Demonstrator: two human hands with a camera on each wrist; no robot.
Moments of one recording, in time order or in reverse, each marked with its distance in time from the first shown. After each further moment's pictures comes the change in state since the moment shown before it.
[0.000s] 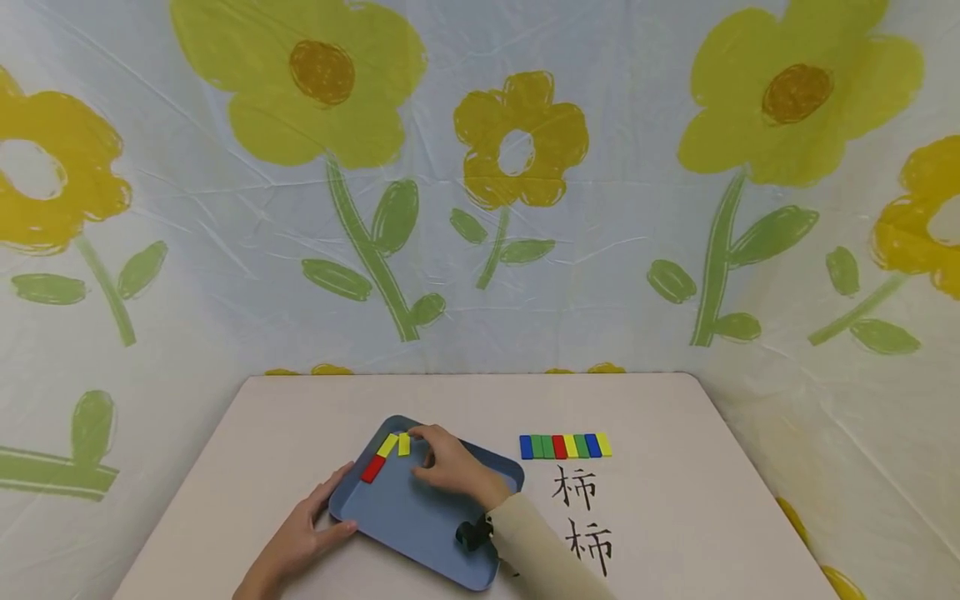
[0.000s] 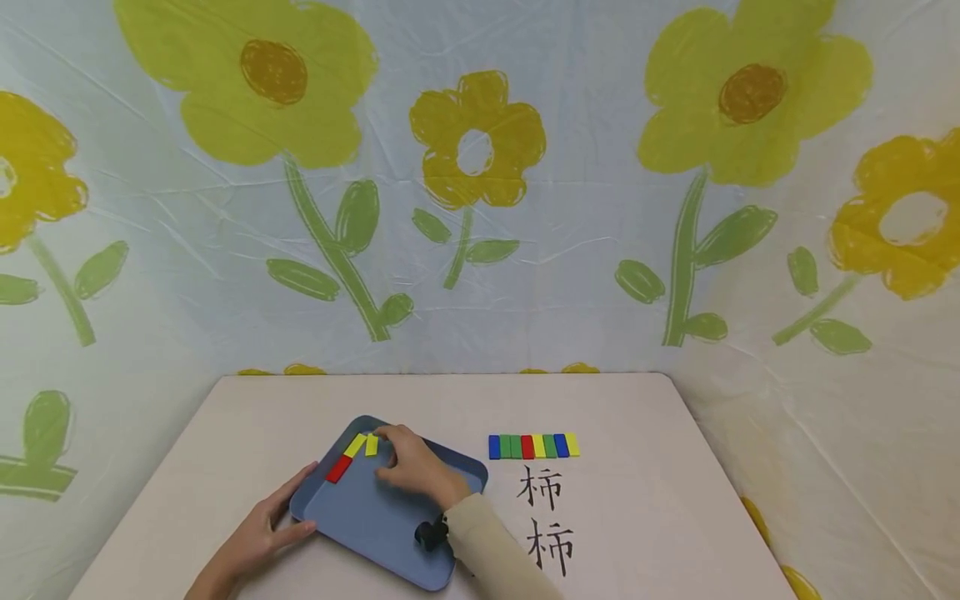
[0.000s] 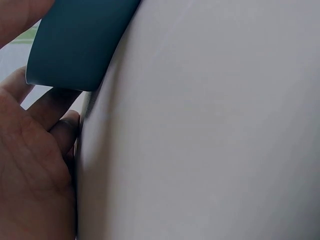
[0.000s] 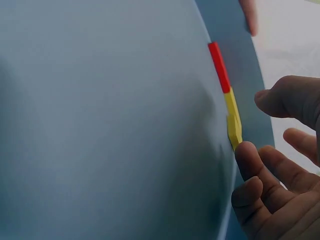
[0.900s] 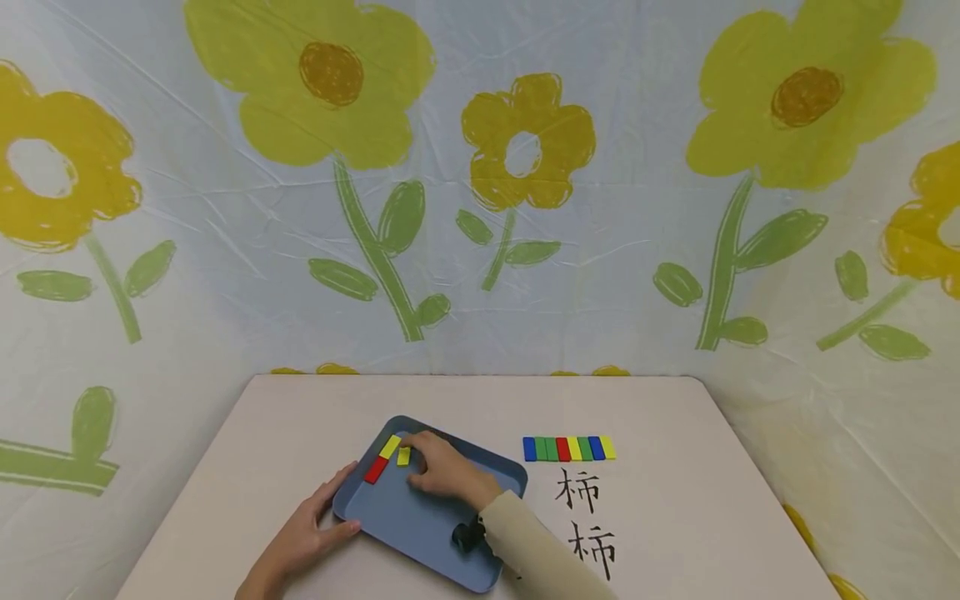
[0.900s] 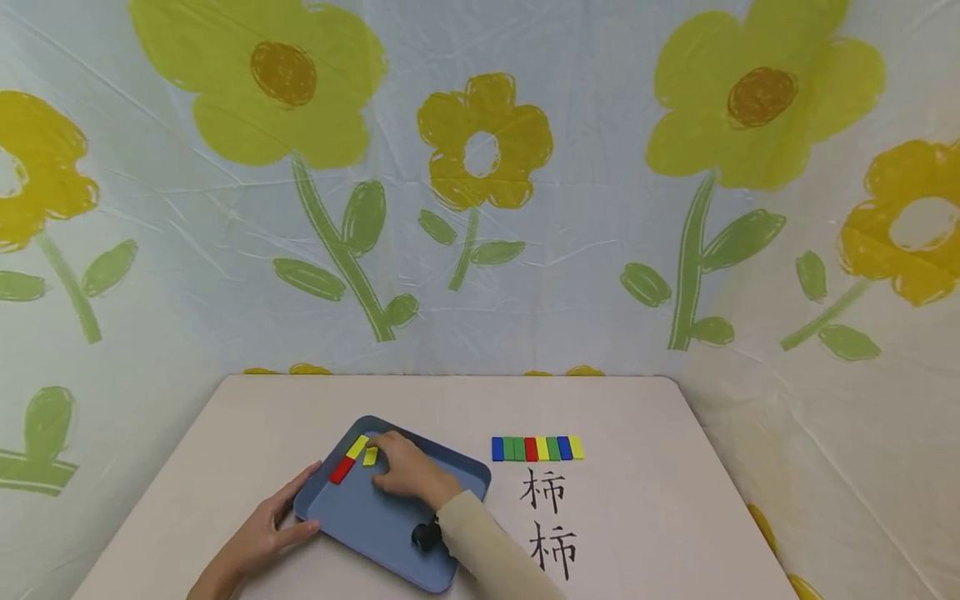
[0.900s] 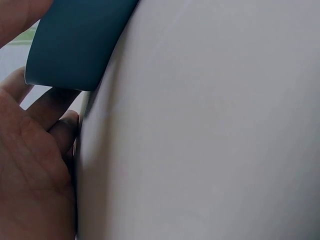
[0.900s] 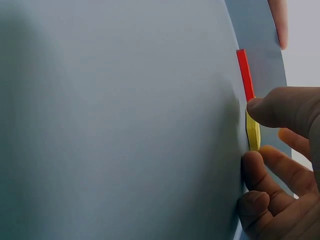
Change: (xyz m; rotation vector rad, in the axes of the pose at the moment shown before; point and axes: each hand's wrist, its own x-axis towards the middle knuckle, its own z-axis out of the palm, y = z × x) left_hand 0.000 -0.002 0.000 0.020 0.008 0.022; right_hand 0.011 -0.002 0.014 -0.166 -0.087 -0.018
